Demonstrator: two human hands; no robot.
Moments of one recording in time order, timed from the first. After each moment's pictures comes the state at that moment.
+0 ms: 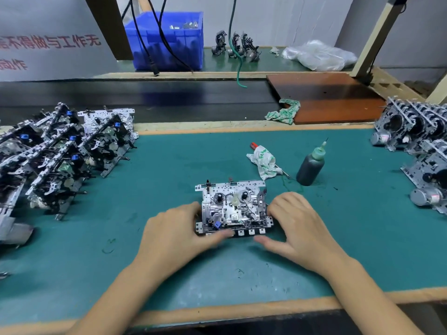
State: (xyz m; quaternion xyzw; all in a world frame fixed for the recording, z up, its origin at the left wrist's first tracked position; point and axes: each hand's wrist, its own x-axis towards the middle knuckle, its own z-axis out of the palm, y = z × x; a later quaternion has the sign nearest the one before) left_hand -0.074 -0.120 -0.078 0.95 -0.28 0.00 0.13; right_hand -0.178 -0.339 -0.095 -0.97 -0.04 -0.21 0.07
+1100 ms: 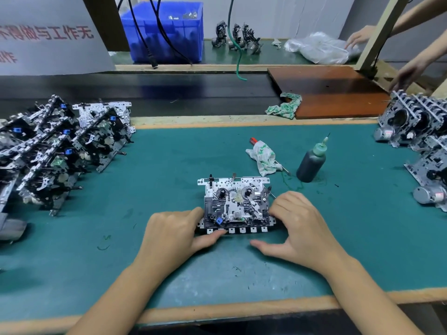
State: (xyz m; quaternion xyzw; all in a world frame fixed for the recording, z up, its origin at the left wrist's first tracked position) left_hand -0.073 -0.120 -0.096 0.85 -0.44 0.22 0.19; right_hand -0.176 -0.343 -0.101 -0.96 -0.05 -0.27 0.10
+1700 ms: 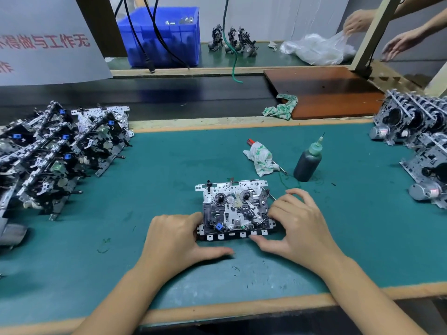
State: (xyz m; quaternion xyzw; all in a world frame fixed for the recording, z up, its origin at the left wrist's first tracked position) left_hand -0.077 -0.122 -0.098 0.86 -0.42 0.15 0.24; right_hand -0.178 -0.341 -0.107 -0.95 -0.03 -0.31 0.05
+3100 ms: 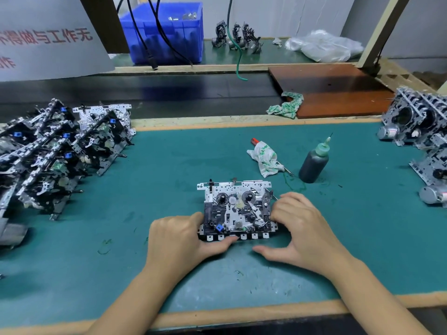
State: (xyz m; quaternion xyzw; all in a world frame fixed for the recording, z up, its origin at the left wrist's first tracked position) left_hand -0.083 -0.130 -0.095 0.89 -0.37 0.19 0.21; right_hand -0.176 -0.344 -0.103 -0.96 -0.07 -0.25 0.11
